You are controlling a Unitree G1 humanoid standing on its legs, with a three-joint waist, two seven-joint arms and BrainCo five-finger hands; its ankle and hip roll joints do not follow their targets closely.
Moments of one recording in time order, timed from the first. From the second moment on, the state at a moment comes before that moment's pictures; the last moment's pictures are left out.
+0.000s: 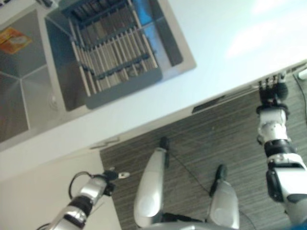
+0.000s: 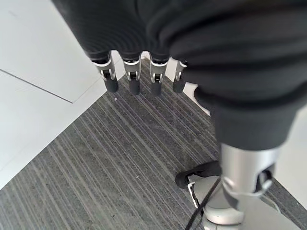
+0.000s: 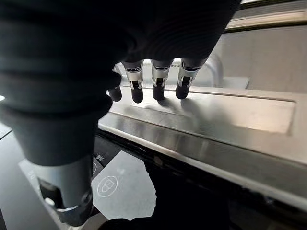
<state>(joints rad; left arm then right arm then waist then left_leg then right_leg) -0.17 0.51 -0.38 0.79 -0.25 0.37 -0.03 -0.74 -0.54 -0.06 0.78 1.36 -0.23 -0.02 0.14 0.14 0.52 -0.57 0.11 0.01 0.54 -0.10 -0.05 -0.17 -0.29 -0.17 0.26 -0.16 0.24</state>
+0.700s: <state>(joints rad) -0.01 0.36 -0.14 0.87 -0.42 0.04 -0.07 -0.10 -0.20 0.05 0.72 1.38 -0.28 0.23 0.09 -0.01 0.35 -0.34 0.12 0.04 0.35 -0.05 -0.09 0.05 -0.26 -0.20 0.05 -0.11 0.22</state>
